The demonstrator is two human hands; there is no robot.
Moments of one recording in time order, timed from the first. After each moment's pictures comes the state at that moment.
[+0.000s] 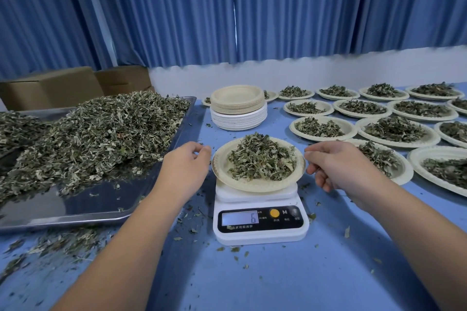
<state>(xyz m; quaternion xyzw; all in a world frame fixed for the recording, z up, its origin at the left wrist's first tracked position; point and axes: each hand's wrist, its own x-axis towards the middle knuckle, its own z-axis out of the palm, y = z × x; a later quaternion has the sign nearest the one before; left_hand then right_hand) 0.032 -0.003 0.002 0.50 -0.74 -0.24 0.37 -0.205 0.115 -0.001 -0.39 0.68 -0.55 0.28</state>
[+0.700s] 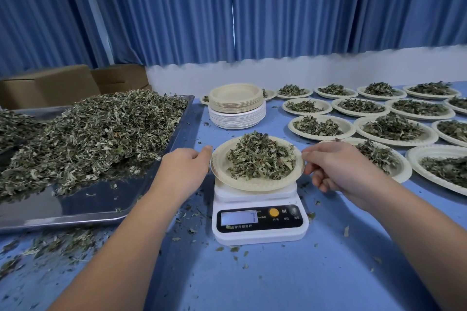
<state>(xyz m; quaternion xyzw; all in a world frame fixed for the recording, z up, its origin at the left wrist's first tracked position) 0.033 -0.009 -0.003 0.54 -0.74 -0.24 0.33 -0.198 0.118 0.004 -0.38 0.68 -0.54 0.32</state>
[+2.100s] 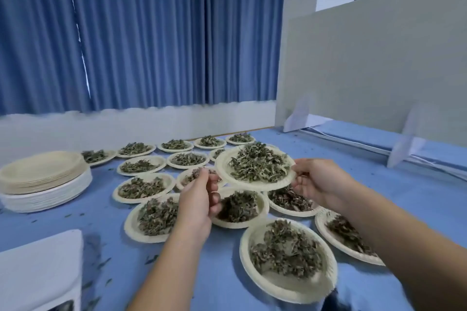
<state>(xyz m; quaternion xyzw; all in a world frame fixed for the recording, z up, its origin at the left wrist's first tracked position) -0.259 0.178 0.041 0.20 -0.44 -0.81 0.33 -0.392 0.351 0.086 -0.15 0.63 -0.73 0.22</state>
